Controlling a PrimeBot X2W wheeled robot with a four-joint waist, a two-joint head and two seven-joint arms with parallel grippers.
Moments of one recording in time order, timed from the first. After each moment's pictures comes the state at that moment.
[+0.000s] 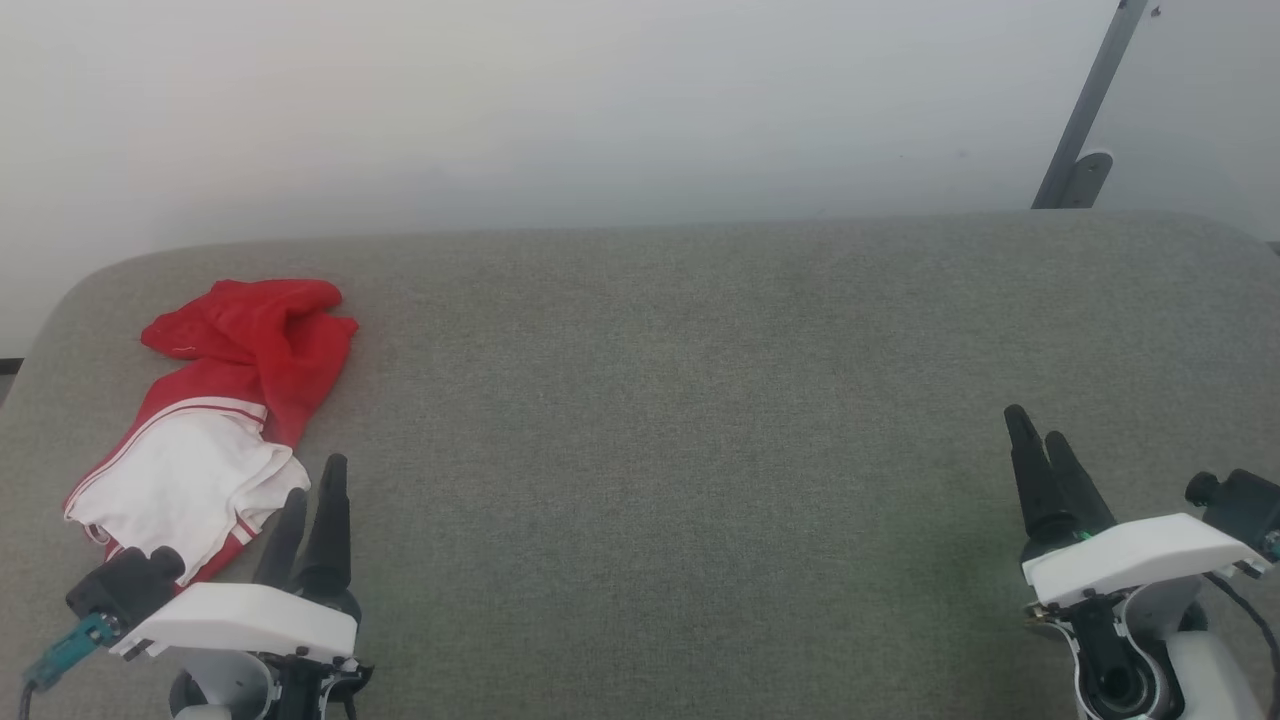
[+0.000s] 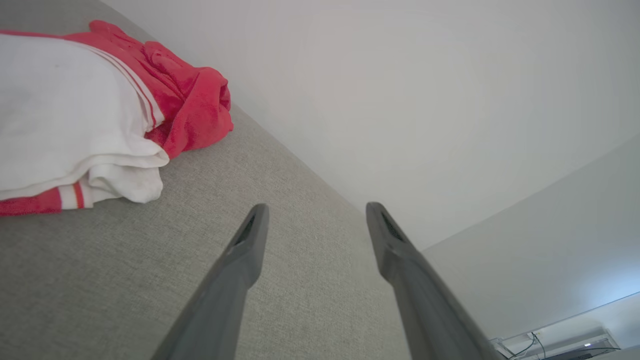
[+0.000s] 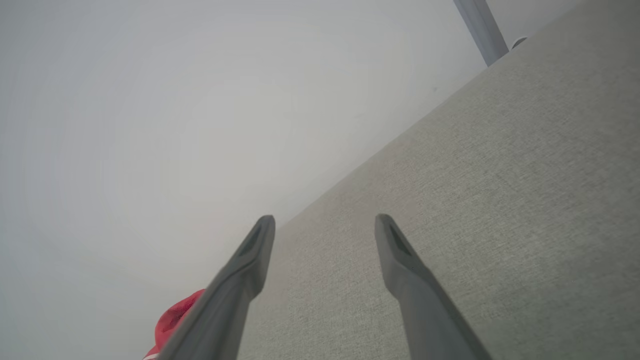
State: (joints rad) left arm -0.08 0.12 0.08 0.23 -0.93 -0.06 -0.04; right arm -0.17 -0.12 -0.03 0.31 0.91 0.13 -0.04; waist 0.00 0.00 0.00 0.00
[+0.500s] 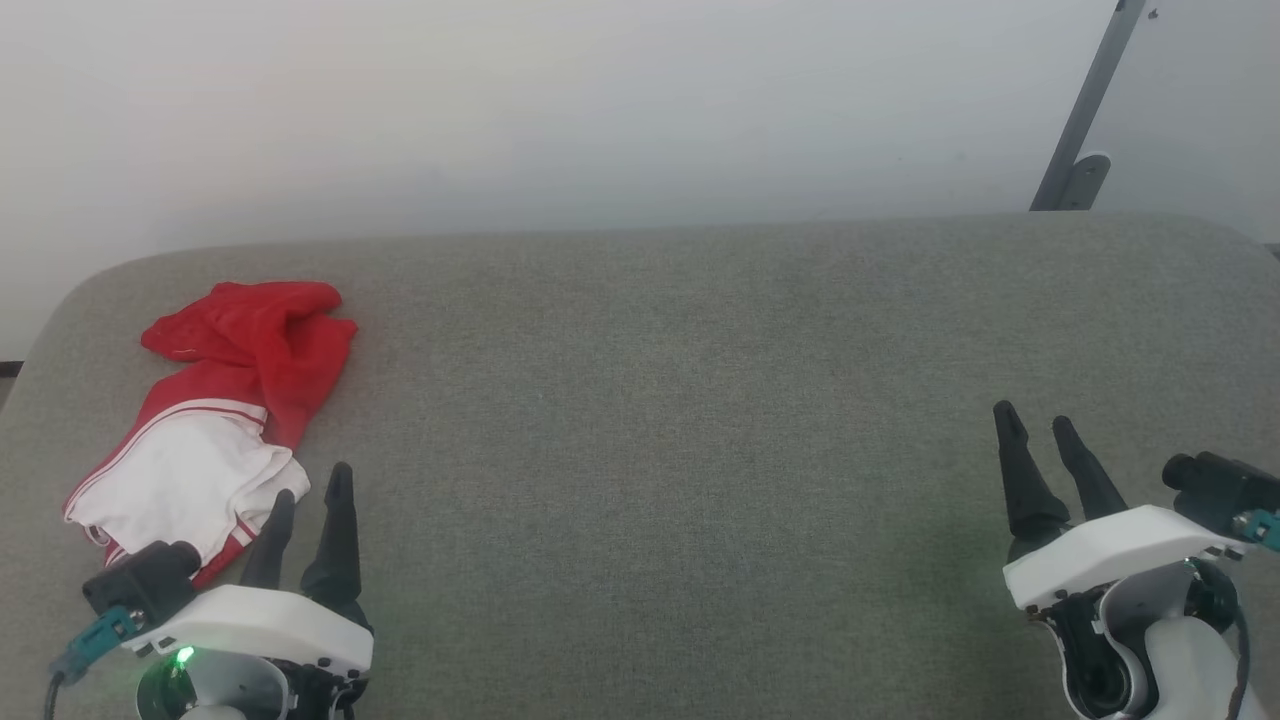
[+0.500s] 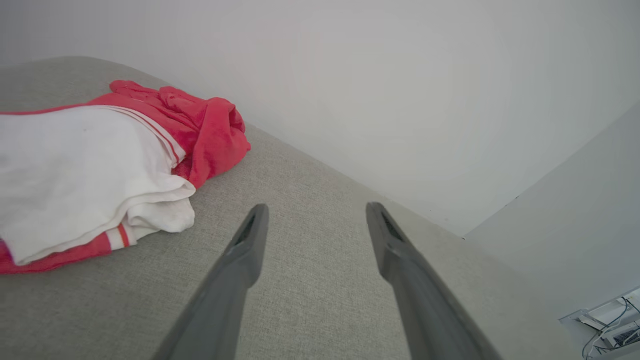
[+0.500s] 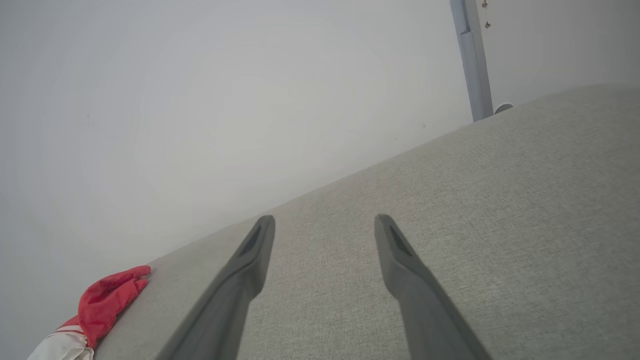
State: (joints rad) left arm -0.07 0.15 0.04 0.22 -0.72 -0.02 -0.09; right arm -0.19 -0.11 -0.03 0.33 0.62 0.13 -0.09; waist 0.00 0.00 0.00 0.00
